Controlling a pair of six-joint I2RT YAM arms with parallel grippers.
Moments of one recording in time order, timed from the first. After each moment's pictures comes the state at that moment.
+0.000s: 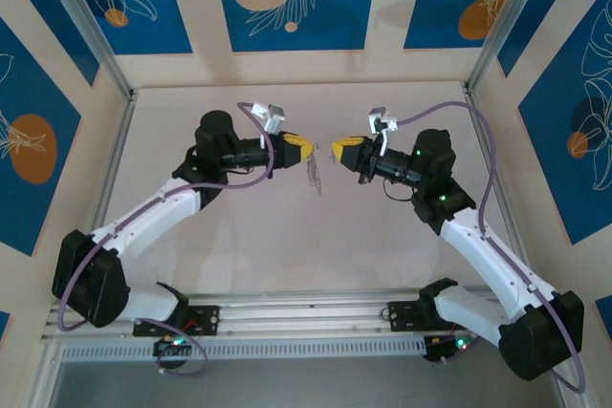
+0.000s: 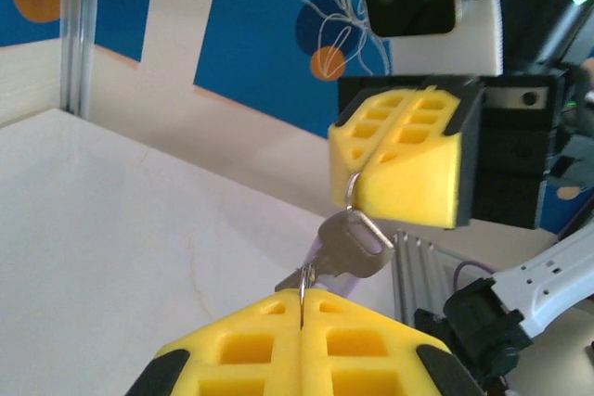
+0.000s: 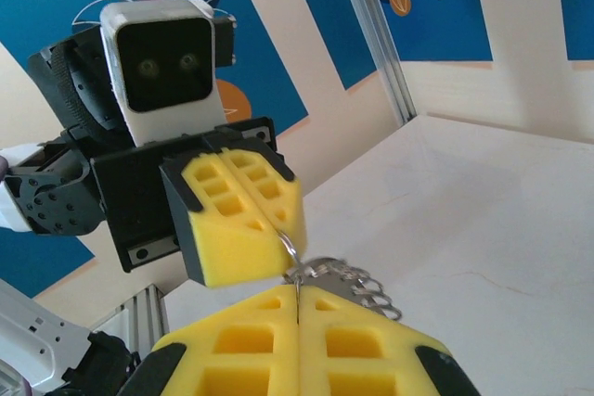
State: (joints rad) left arm -0.56 1.36 1.02 0.25 0.85 -0.25; right arm 0.41 1.01 0.83 0.14 -0.71 0.40
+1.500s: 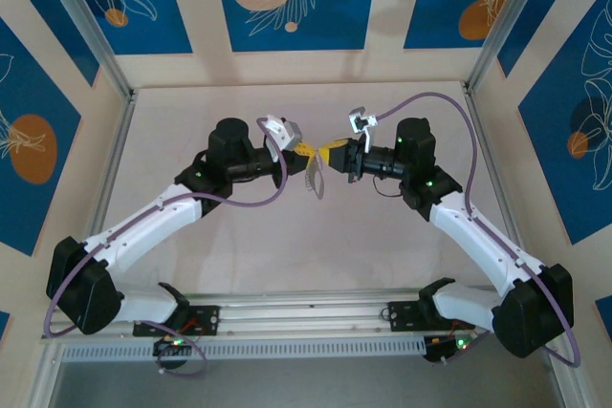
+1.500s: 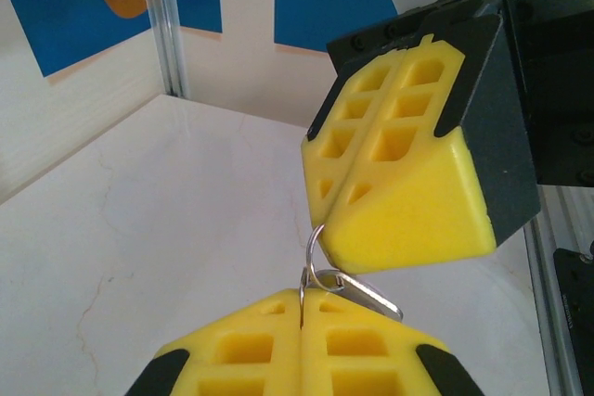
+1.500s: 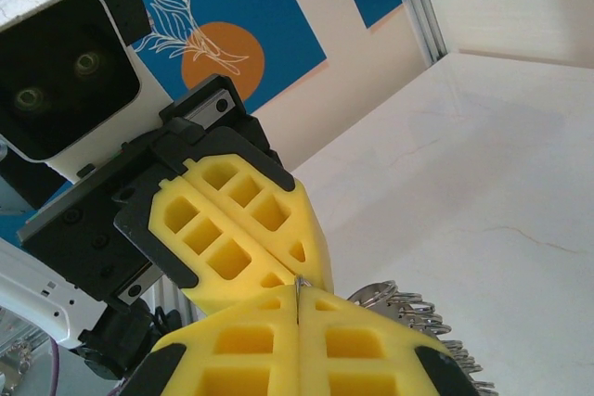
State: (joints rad) left arm -0.66 1.31 1.05 0.03 0.55 0.09; right arm 0.44 1.14 0.91 0.05 -0.77 0.37
